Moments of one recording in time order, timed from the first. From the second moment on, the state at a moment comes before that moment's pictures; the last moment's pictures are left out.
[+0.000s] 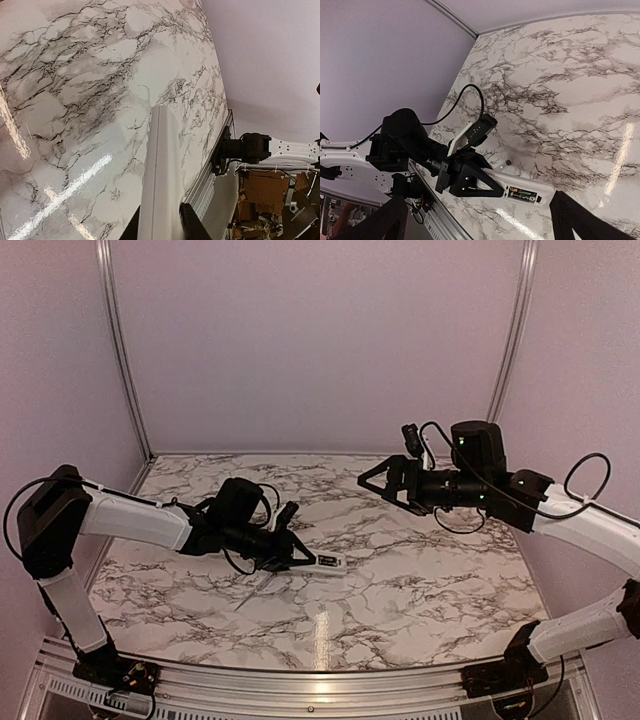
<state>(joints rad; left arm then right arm) -0.81 1.73 0.96 0.14 0.61 -0.84 0.69 1.20 1.03 -0.23 -0.35 0.71</state>
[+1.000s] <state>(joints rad) -0.81 1.96 0.95 0.35 0.72 -0.94 0.69 1.19 0.96 -0.25 -0.35 0.73</state>
